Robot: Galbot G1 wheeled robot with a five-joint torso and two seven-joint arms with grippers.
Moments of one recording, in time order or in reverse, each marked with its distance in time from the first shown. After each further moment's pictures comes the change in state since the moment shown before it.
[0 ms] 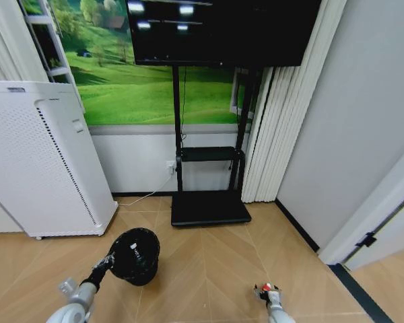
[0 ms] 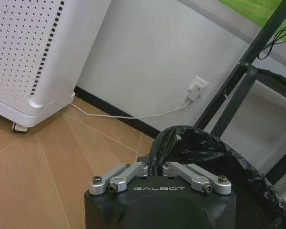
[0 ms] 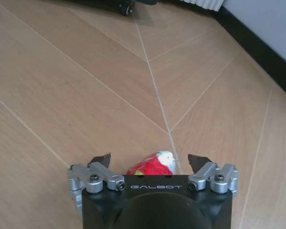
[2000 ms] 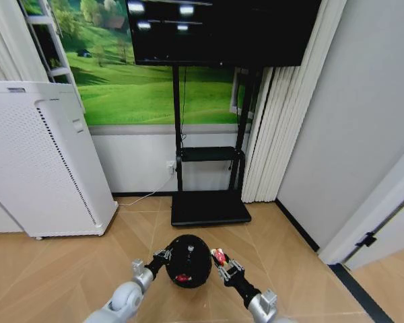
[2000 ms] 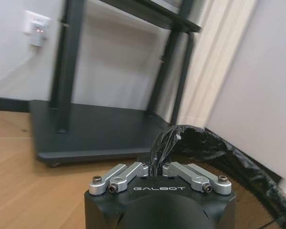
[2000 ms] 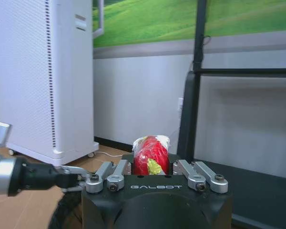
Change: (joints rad) left arm -0.427 0.047 0.714 0.131 0.285 -0.084 0.026; right arm -0.486 -0.274 -0.168 1.259 0.104 0.076 -0.264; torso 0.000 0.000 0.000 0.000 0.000
